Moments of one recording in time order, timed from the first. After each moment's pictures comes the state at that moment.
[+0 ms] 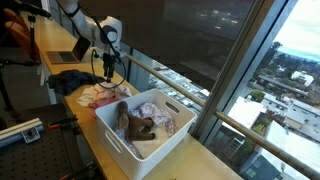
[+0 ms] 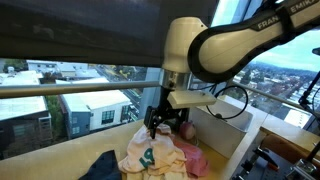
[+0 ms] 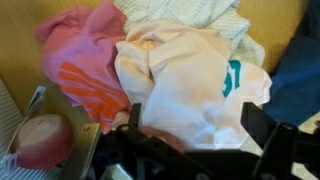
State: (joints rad) arm 0.40 0.62 0.13 -1.71 -0.09 2.23 0.73
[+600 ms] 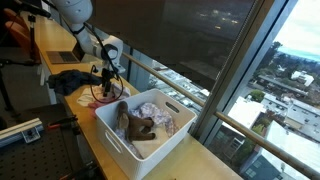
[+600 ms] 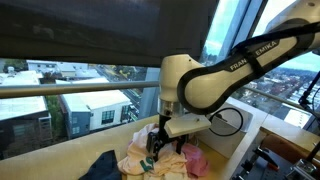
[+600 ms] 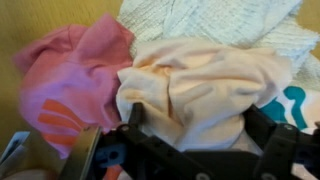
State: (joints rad) arm 0.40 0.77 0.11 -1.69 -0.06 2.25 0.73
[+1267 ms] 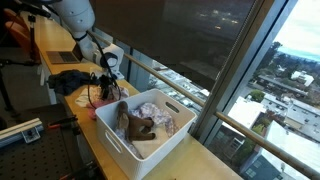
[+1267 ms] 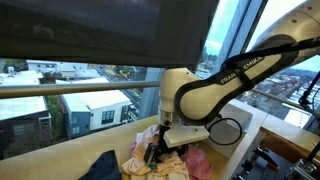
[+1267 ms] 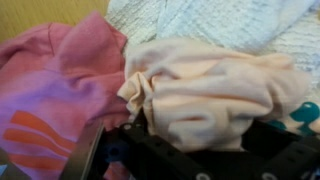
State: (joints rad) arm 0.39 0.83 0.11 -1.68 0.00 2.28 0.70
